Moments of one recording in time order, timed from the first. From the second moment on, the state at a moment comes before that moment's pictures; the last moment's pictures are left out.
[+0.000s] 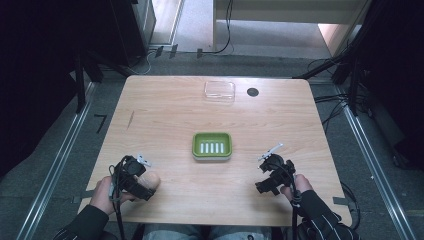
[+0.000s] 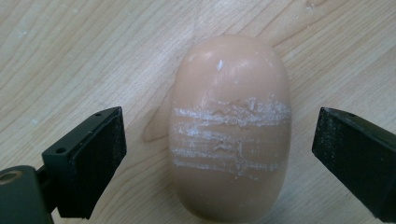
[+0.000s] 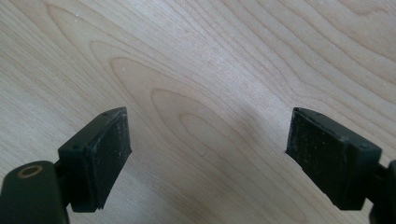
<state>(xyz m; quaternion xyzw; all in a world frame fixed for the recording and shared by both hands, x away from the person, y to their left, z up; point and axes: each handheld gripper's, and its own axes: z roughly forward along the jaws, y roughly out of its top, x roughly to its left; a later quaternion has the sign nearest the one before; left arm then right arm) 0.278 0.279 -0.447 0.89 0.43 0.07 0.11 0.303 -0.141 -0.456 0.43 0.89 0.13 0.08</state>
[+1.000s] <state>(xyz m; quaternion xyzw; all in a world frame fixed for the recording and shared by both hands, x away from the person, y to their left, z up) 0.277 0.277 -0.453 0.90 0.41 0.07 0.10 0.302 -0.140 -0.456 0.43 0.89 0.13 0.08</state>
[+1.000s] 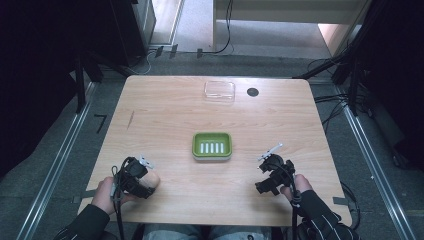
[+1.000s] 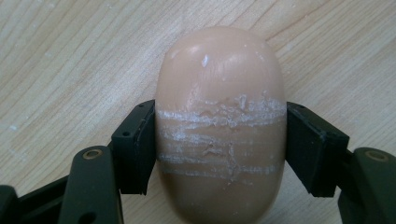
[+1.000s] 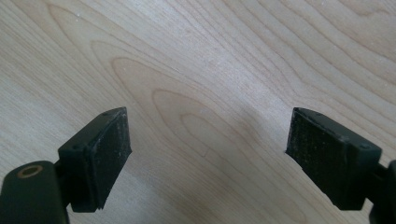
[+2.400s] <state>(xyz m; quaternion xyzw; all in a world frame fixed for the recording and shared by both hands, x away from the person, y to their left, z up) 0.285 0.255 -0.434 0.92 0.36 0.10 0.12 0.304 -0.140 -0.458 0.43 0.89 0.13 0.08</state>
